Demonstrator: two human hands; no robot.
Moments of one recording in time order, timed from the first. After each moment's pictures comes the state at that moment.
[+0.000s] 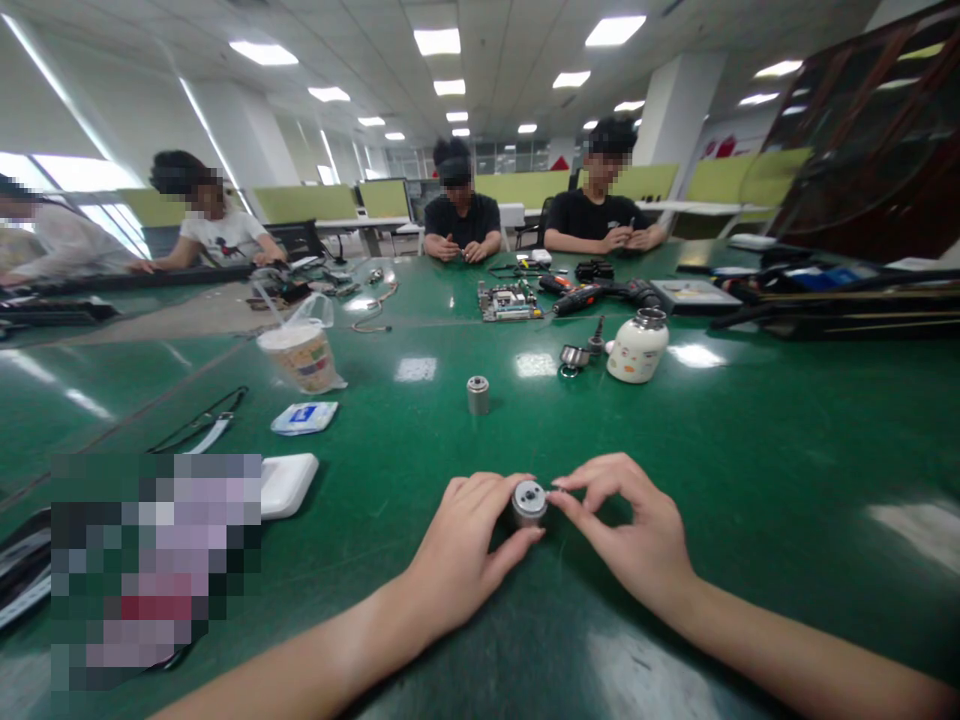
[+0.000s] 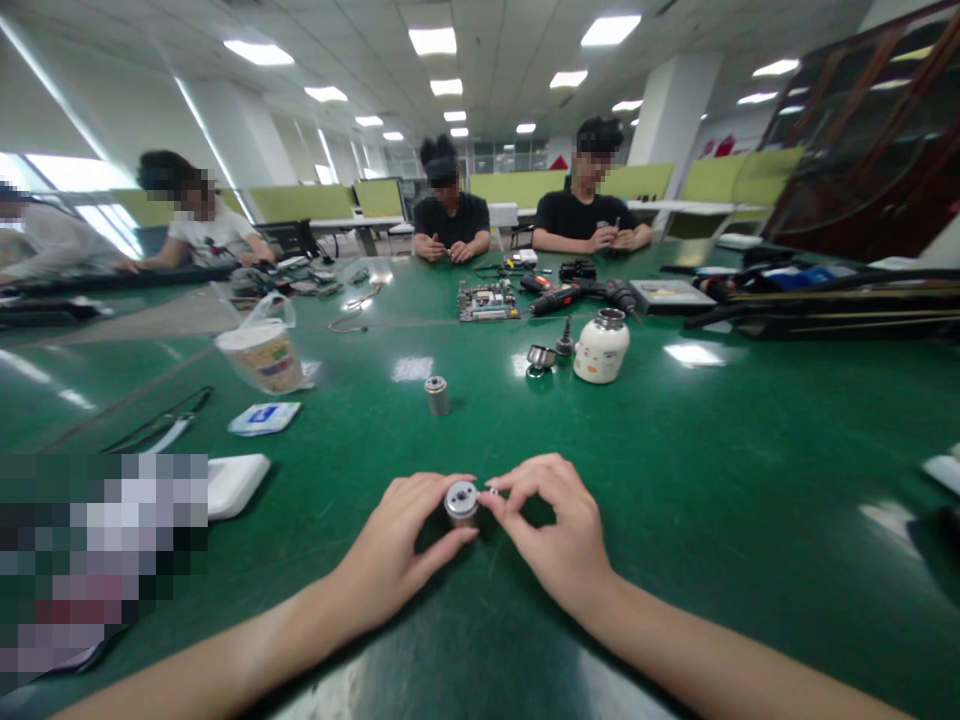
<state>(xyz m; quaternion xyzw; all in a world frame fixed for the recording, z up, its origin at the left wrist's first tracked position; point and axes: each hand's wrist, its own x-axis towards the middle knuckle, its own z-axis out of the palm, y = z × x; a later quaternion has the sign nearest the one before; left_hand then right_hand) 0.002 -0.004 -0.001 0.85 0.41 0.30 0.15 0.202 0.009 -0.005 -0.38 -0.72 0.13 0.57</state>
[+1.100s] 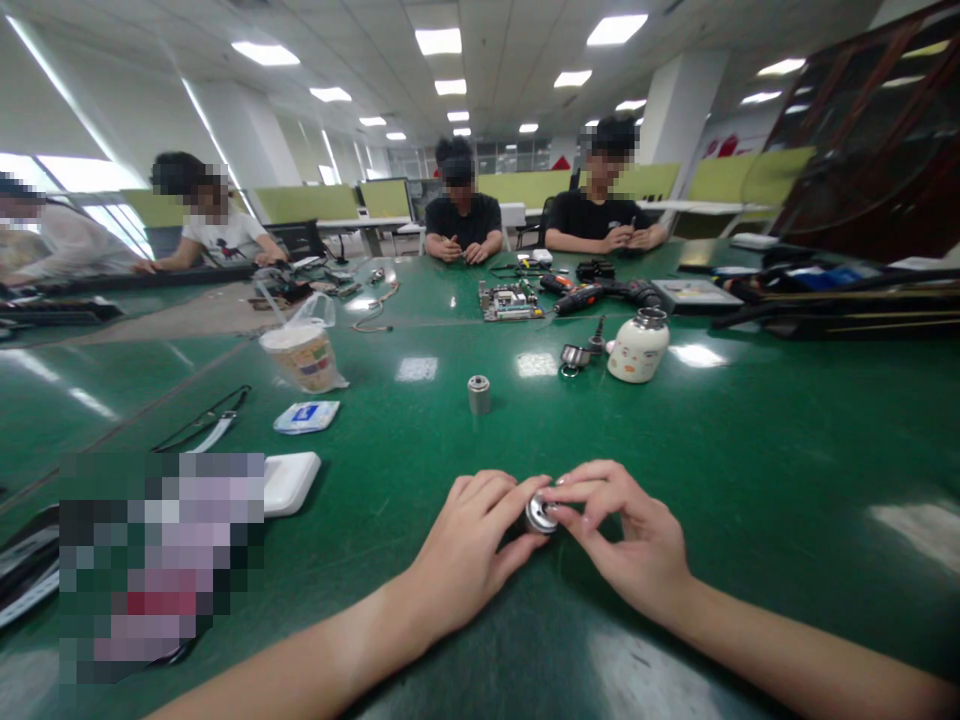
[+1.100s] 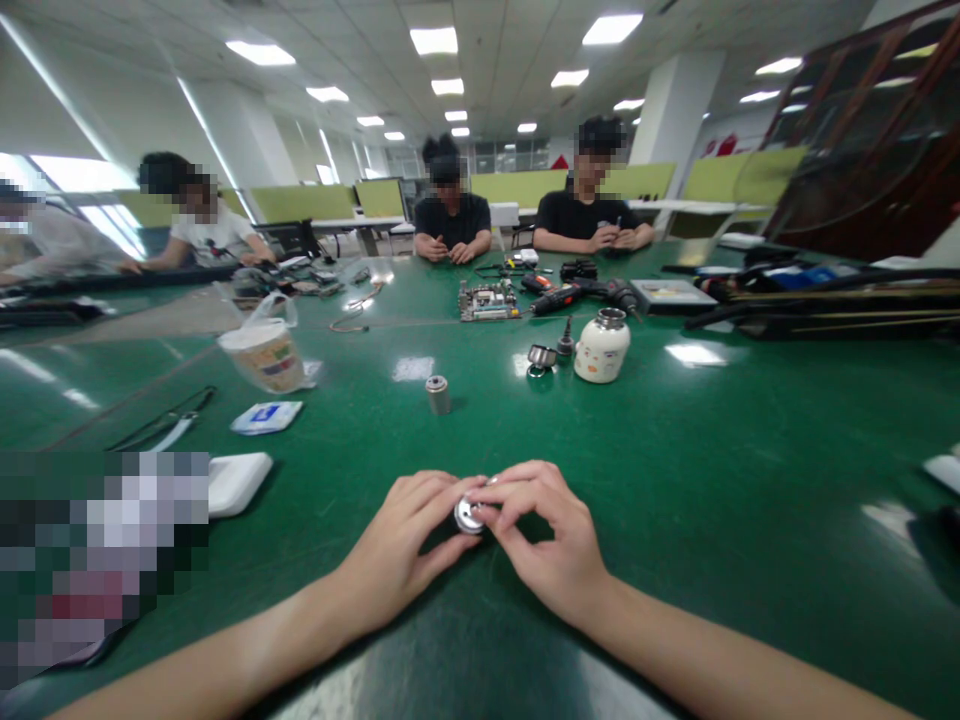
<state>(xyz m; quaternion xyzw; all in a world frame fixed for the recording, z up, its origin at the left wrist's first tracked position) 0.003 -0.002 -0.001 0.88 0.38 0.27 0.10 0.201 0.006 -0.009 -0.29 -0.75 0.16 0.57</state>
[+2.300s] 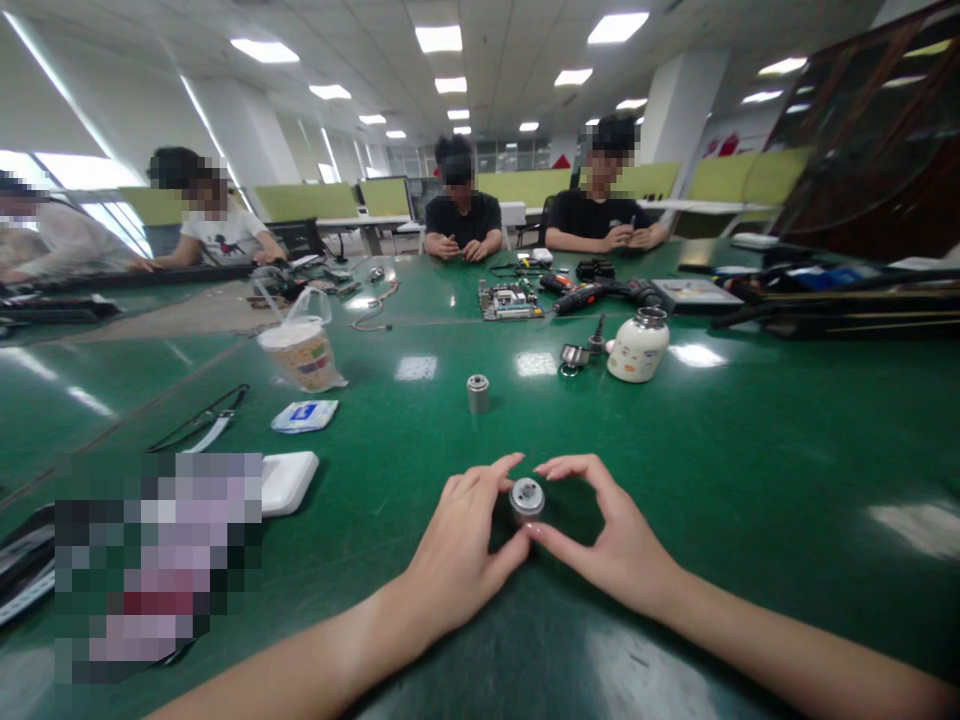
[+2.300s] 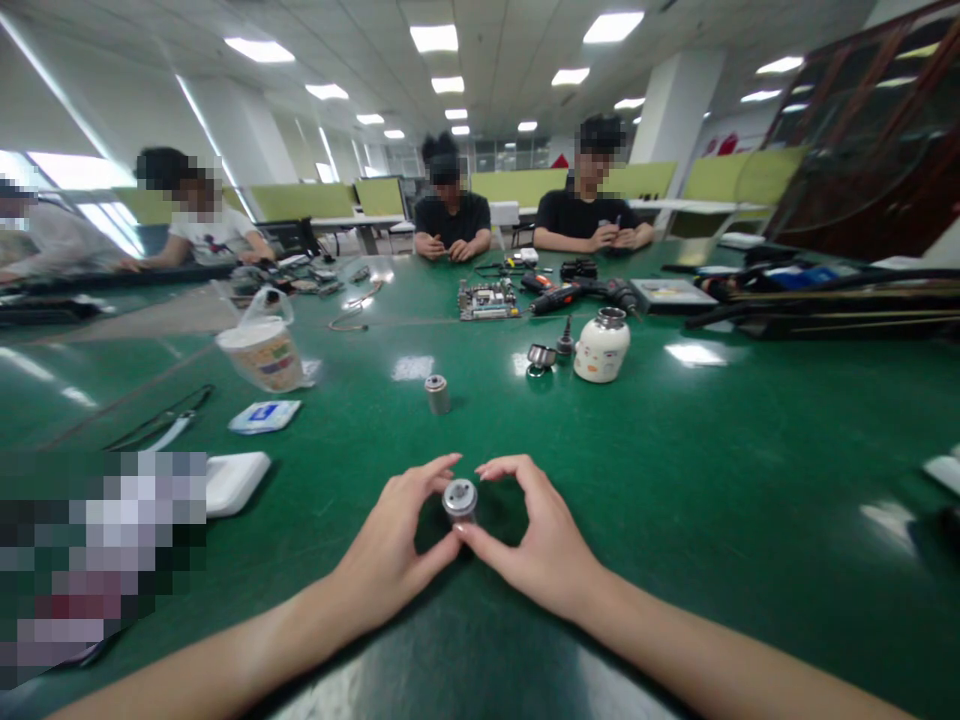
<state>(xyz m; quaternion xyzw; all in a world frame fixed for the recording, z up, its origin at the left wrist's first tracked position) 0.002 -0.006 -0.005 0.83 0.43 0.34 0.12 0.196 0.005 -0.007 -0.42 -0.76 0.23 0.45</state>
